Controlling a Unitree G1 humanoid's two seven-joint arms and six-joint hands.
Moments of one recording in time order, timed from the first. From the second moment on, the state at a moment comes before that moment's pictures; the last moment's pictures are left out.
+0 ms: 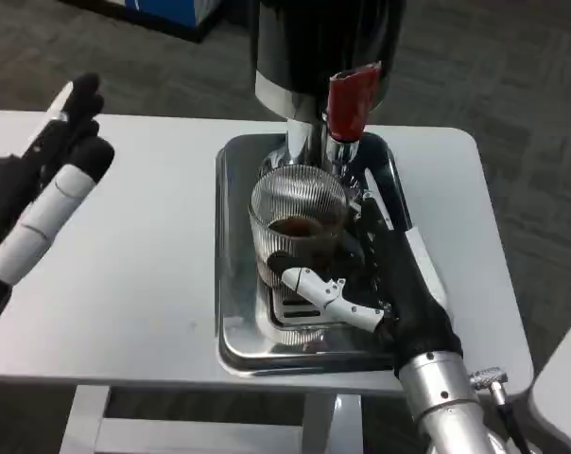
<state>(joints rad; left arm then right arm) -0.15 0.54 0.32 -0.34 -0.14 0.09 -0.34 -0.39 0.02 0.16 0.23 -0.27 -0.18 -0.12</state>
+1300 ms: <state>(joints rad) 0.07 0.61 0.33 -0.30 0.13 -0.15 -0.35 -0.38 0.03 0.17 0.20 -0.27 -0.16 -0.12</state>
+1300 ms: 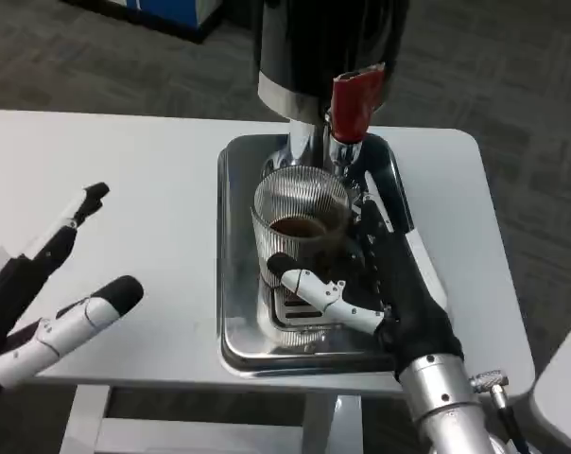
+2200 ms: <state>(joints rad) 0.11 0.67 0.33 -0.35 0.25 -0.17 -0.36 -0.37 0.03 0.18 0.16 -0.28 -0.12 -0.11</state>
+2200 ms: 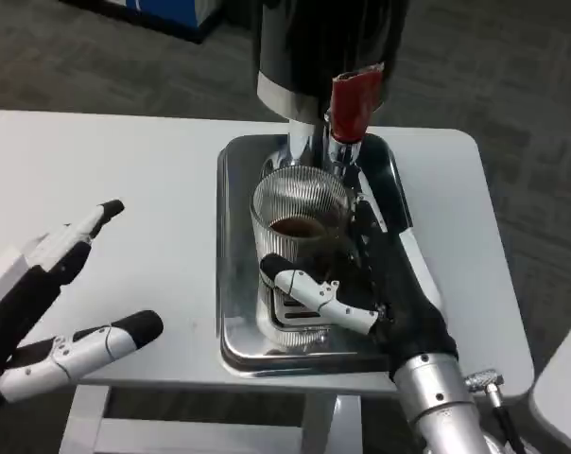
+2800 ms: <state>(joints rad) 0.11 0.67 0.33 -0.35 0.25 -0.16 -0.36 -0.34 0.04 0.17 0.14 -0.25 -0.14 -0.12</state>
